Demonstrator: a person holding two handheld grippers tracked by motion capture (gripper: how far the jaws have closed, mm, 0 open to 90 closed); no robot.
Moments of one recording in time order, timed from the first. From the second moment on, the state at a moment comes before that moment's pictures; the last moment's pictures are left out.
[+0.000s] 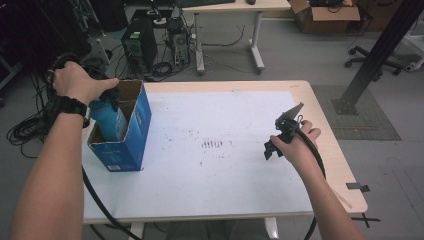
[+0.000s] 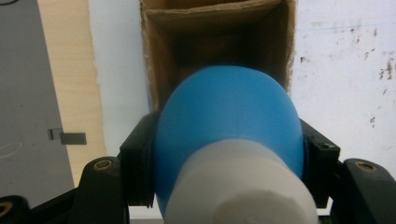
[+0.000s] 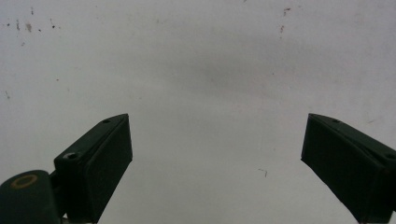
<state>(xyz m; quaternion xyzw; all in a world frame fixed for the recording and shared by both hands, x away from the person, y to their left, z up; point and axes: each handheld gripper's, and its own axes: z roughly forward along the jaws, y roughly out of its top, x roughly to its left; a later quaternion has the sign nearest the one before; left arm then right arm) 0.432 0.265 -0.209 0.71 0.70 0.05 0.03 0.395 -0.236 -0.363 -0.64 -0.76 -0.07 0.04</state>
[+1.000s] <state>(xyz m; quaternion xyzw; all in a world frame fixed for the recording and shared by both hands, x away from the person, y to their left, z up) 0.435 0.267 -0.269 0.71 0.70 0.01 0.00 0.395 -0.236 -0.371 -0.64 -0.76 -0.07 0.05</state>
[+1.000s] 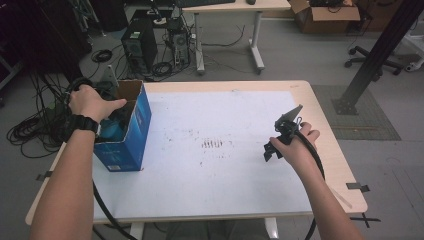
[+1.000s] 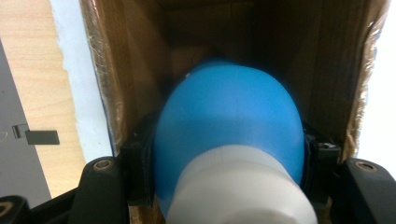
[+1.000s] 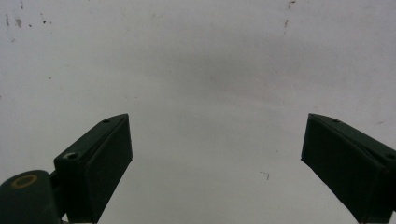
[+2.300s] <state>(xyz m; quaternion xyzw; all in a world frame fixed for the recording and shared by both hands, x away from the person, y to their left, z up) 0.439 0.268 -0.279 0.72 0.70 0.01 0.00 0.393 -0.233 -0.374 -0.64 -0.77 -0.07 0.06</state>
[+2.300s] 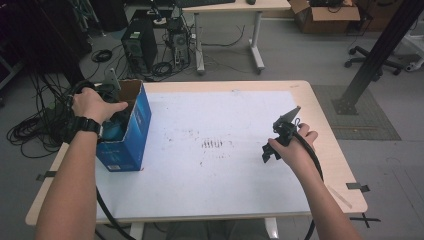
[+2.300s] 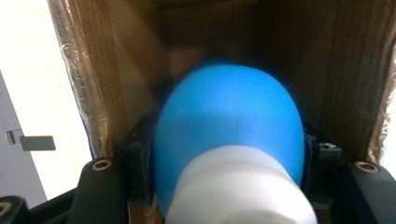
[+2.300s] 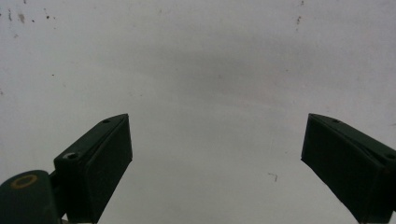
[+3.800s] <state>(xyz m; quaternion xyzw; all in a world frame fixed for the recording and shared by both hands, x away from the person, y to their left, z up) 0.425 0.242 -0.193 0.74 0.67 0.07 0.04 0.385 -0.240 -0.360 -0.64 -0.76 -0.09 0.05</state>
